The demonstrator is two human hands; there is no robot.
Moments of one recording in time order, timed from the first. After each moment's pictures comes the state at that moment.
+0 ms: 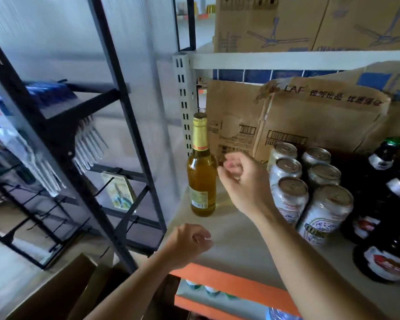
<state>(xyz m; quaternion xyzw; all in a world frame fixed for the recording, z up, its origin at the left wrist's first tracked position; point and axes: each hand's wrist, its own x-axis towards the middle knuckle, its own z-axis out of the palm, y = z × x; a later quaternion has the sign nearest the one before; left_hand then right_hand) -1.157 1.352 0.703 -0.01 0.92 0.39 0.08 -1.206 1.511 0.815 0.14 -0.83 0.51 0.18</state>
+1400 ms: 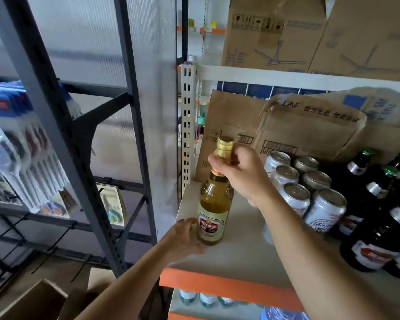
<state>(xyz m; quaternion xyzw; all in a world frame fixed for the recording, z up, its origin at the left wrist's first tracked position) -1.198 1.307 0.689 0.06 0.91 0.38 0.15 -1.216 1.470 0.850 0.14 -0.81 0.57 0.10</state>
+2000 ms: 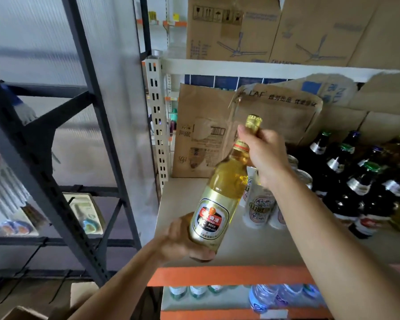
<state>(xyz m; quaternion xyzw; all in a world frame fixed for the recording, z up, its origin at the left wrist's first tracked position) -1.170 1.329 0.740 0.21 0.75 0.58 0.24 -1.208 1.524 0.871 -0.06 -0.70 0.68 0.20</state>
